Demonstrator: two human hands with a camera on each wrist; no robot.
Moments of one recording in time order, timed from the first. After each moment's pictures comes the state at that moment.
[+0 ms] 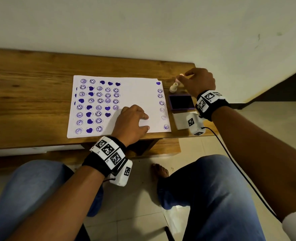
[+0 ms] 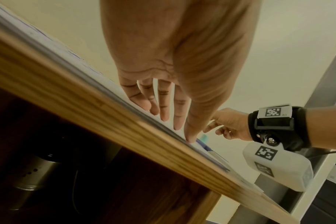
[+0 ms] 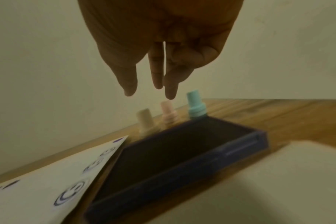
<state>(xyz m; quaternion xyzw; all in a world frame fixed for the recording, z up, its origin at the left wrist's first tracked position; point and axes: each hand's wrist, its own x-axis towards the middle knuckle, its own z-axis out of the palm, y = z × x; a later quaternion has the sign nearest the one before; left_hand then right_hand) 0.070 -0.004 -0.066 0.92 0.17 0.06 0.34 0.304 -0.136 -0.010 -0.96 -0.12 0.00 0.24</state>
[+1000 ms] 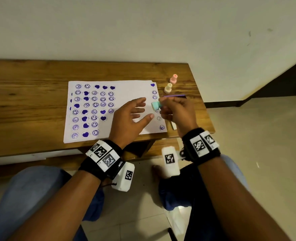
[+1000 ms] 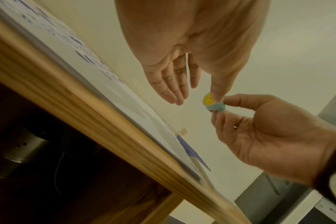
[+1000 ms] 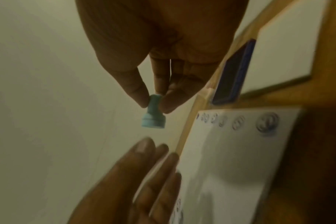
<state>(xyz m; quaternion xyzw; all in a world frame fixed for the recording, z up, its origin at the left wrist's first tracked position) 0.070 -0.019 -0.039 0.78 0.18 0.20 0.57 0.172 -0.151 -0.008 -0.73 -0.05 0.21 0.65</state>
